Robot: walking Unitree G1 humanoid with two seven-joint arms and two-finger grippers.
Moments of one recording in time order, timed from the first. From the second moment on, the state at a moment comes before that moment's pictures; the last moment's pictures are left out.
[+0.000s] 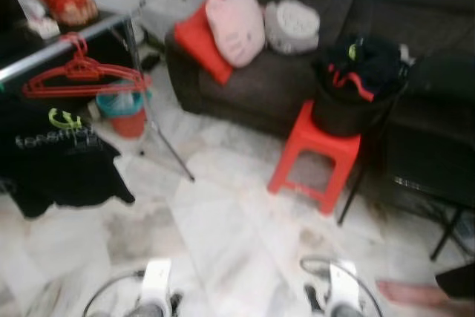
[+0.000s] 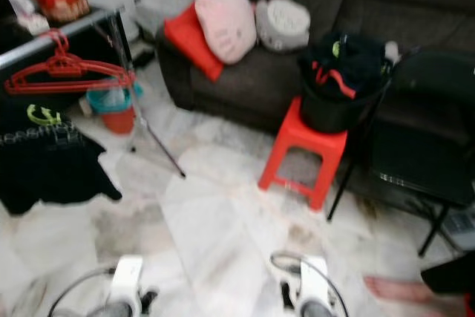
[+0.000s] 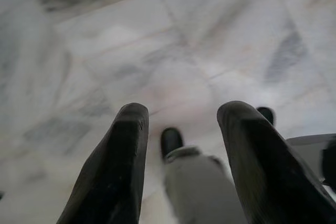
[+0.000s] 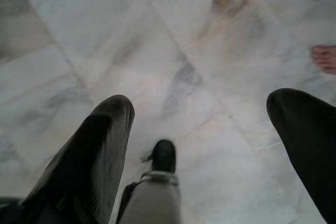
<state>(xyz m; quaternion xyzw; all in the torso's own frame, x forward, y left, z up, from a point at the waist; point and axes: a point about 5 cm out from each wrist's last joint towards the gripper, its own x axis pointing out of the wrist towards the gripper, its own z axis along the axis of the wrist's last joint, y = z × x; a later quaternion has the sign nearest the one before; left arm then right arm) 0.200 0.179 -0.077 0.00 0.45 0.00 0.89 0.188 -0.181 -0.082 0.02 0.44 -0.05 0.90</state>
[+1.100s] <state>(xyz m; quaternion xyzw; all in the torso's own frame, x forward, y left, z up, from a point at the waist) 0.199 0.173 -0.078 0.00 0.45 -0.02 0.89 0.185 -0.187 -0.083 0.01 0.45 -0.06 0.89</state>
